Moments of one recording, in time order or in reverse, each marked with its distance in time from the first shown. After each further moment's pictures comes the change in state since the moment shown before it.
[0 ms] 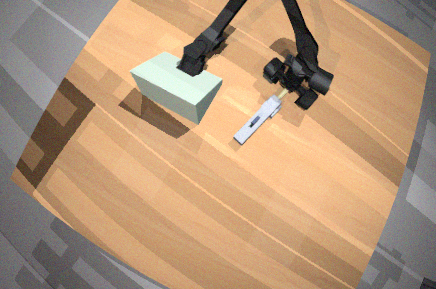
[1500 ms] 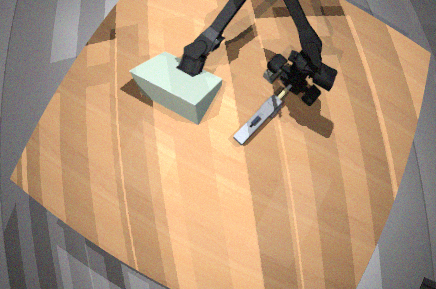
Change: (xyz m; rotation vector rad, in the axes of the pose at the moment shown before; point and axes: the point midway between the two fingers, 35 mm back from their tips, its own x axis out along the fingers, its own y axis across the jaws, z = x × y) arm -0.006 0.001 0.016 0.002 0.003 0.012
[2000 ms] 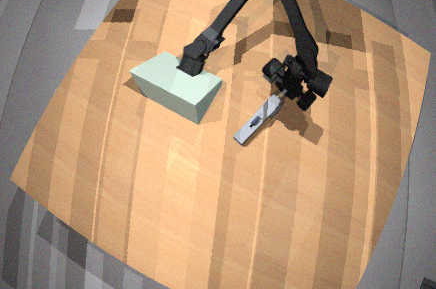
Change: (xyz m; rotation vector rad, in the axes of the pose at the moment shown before) arm 0.003 0.001 -0.023 0.001 0.001 -0.002
